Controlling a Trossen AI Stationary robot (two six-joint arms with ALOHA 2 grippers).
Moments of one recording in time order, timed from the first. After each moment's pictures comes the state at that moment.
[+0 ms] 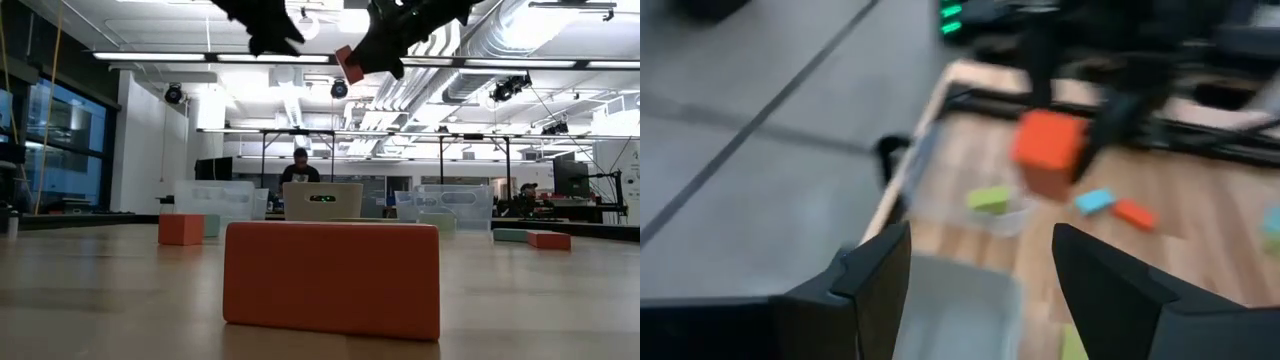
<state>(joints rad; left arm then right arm) 0.77 1.55 1.66 -0.66 0.38 0.22 -0.53 1.50 1.41 -0.41 -0.31 0.00</state>
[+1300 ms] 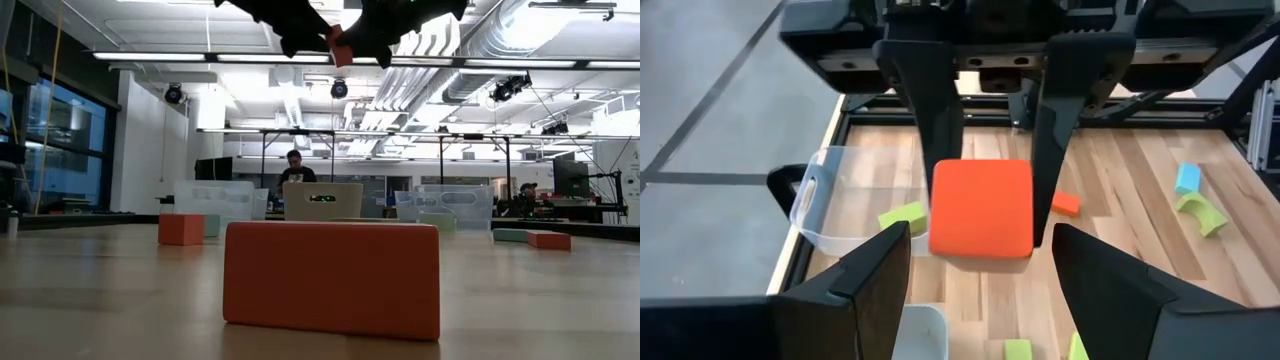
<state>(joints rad) 0.62 1.64 1.66 -0.60 0.44 0.27 -0.46 1.50 1.41 -0.36 -0.38 -0.05</state>
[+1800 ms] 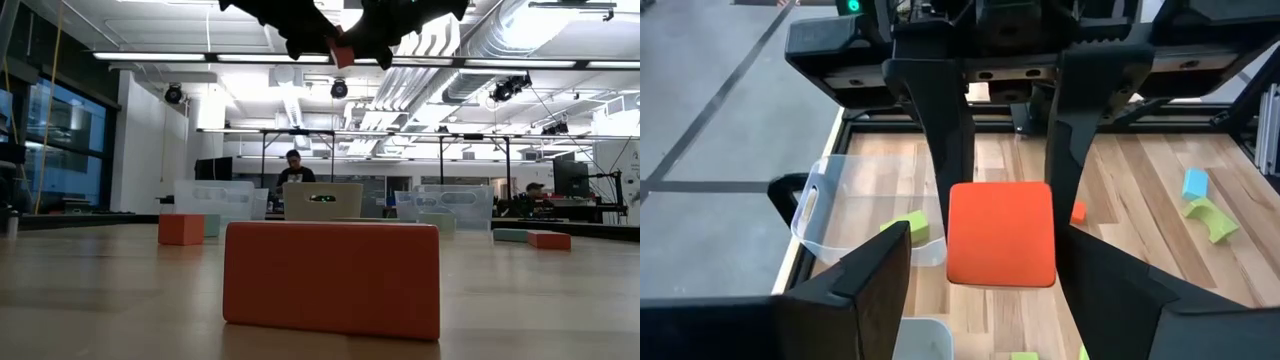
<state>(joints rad) 0.61 1.66 1.66 -0.56 0.43 0.27 -0.46 1.50 1.41 -0.38 -0.39 -0.04</state>
